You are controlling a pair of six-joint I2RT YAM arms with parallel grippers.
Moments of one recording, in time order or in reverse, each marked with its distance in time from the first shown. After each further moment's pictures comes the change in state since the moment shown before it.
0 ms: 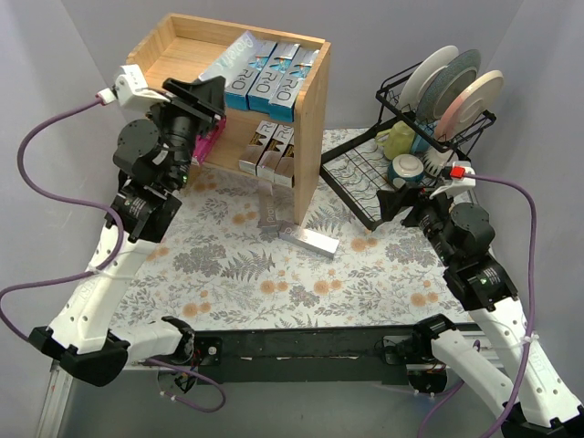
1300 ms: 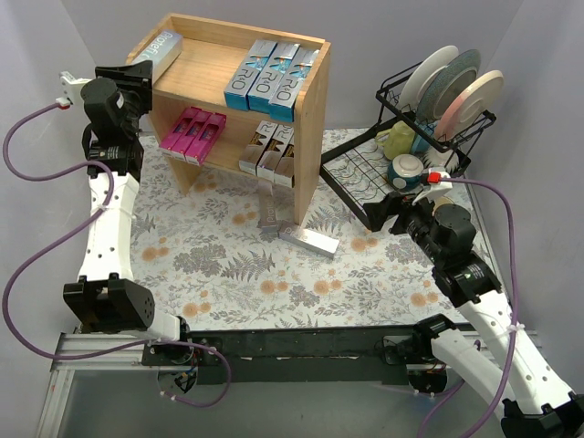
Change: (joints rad) left arm 0.663 0.272 0.065 -0.042 0.302 -0.600; right arm 0.000 0.026 -0.119 0.067 -0.119 -0.025
